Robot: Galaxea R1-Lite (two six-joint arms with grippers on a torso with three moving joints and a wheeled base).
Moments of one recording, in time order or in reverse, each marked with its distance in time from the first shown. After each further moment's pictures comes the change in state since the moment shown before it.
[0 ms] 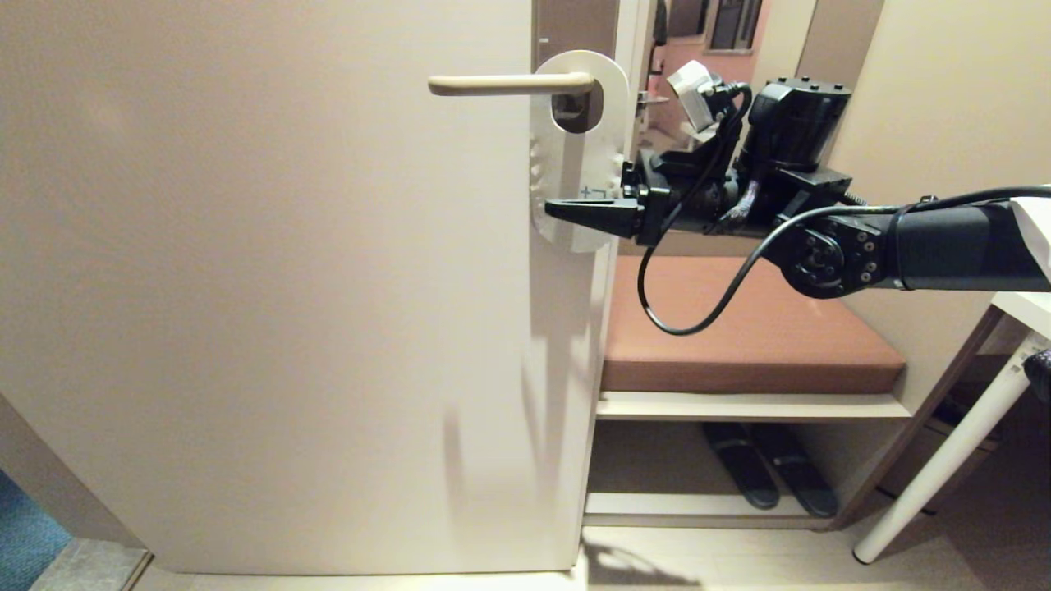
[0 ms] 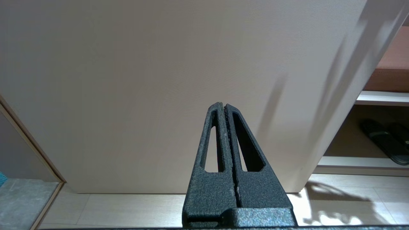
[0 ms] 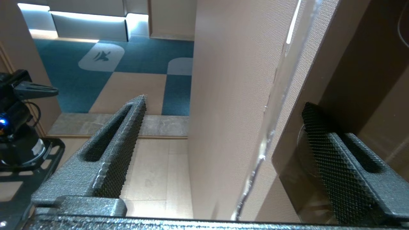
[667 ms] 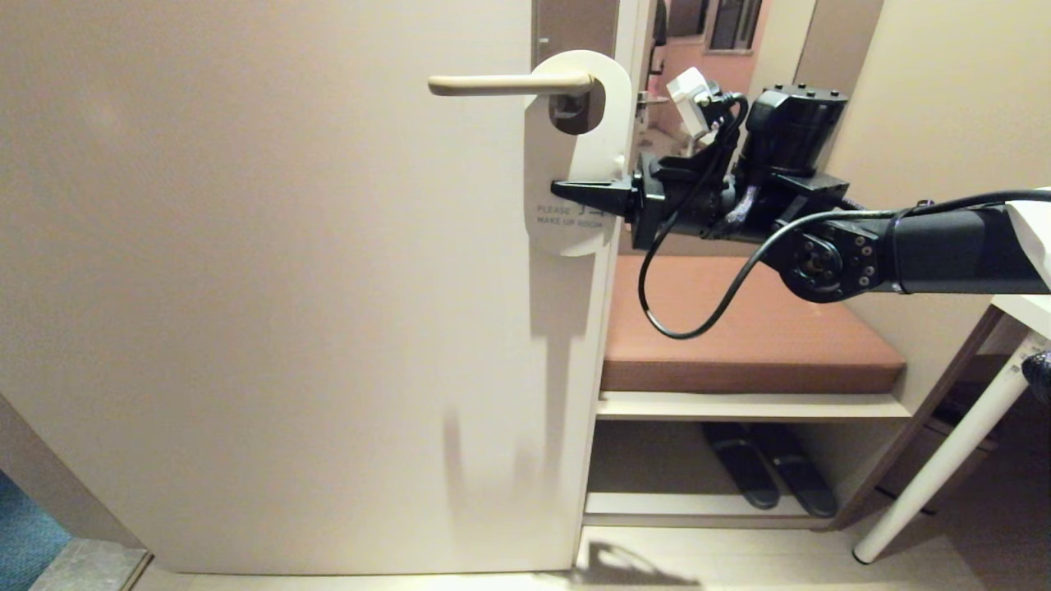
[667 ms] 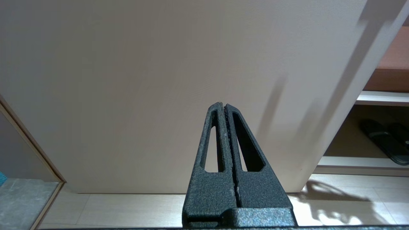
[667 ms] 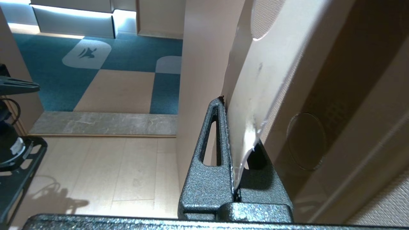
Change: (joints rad) left arm 0.000 0.000 0.000 0.000 0.000 -0.001; right arm -0.001 0.002 0.020 -0.002 -0.034 -0.059
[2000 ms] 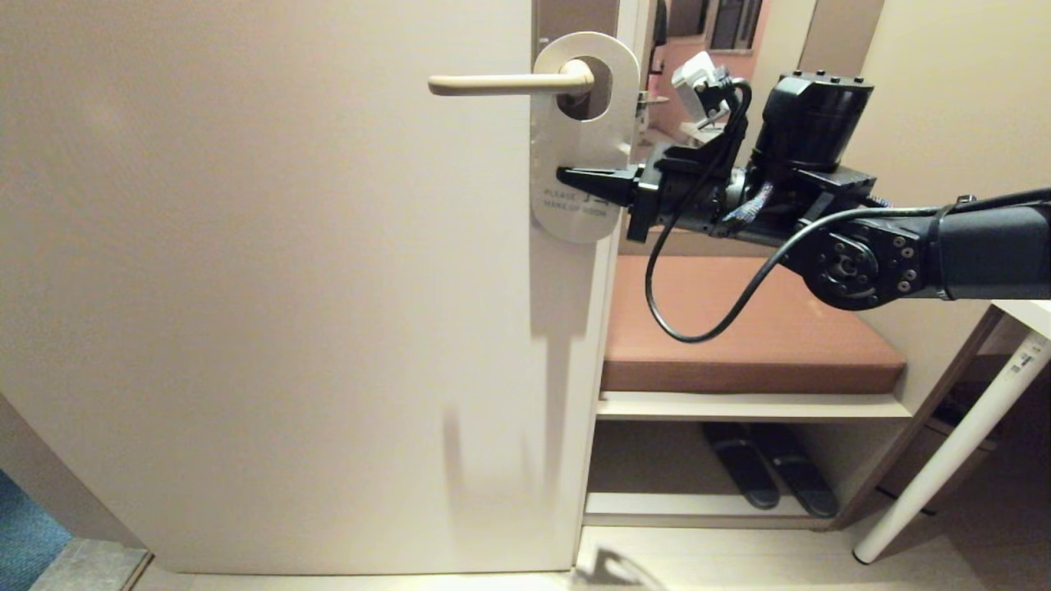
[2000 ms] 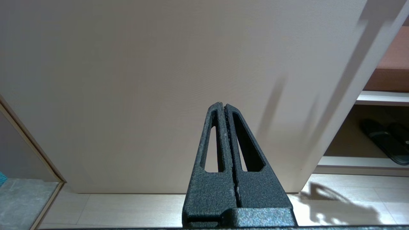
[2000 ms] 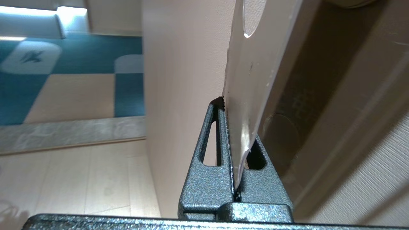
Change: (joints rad) left arm 0.000 0.000 0.000 0.000 0.000 0.000; right arm 0.040 -0.093 0.099 0.006 -0.237 -0.033
